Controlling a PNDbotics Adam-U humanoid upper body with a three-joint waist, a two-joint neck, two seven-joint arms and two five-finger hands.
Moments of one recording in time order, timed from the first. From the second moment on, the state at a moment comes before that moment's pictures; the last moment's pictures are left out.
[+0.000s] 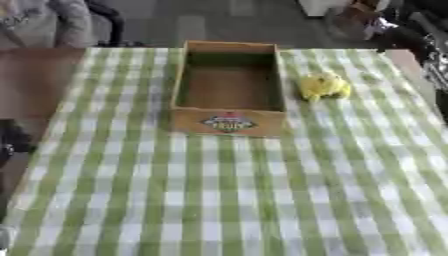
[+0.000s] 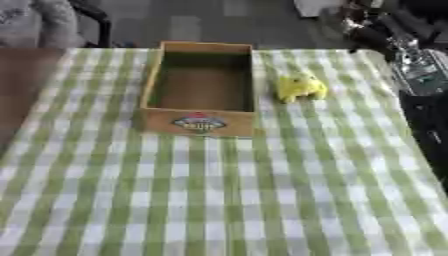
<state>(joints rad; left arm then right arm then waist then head) -0.18 0.29 -0.05 -1.75 0.20 -0.13 0.23 -0.91 -0.66 -0.03 -0.75 0.03 -0.14 0.16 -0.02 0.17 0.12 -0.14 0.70</state>
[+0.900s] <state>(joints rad) -0.18 0.29 -0.05 -1.75 0.20 -0.13 0.23 -0.90 -0.66 0.00 -0.79 0.22 -0.24 0.34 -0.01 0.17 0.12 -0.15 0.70</state>
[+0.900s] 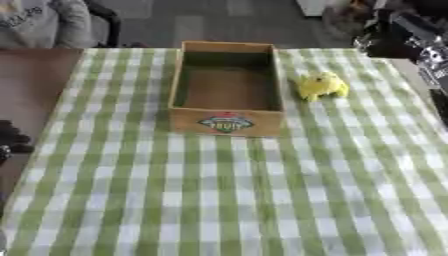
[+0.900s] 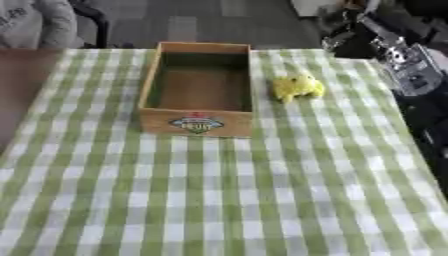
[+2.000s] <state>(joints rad) -0.18 0.29 -0.05 -1.75 0.20 -0.13 0.23 -0.89 -0.64 0.04 -0.78 0.70 -0.38 0.44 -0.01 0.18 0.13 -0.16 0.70</state>
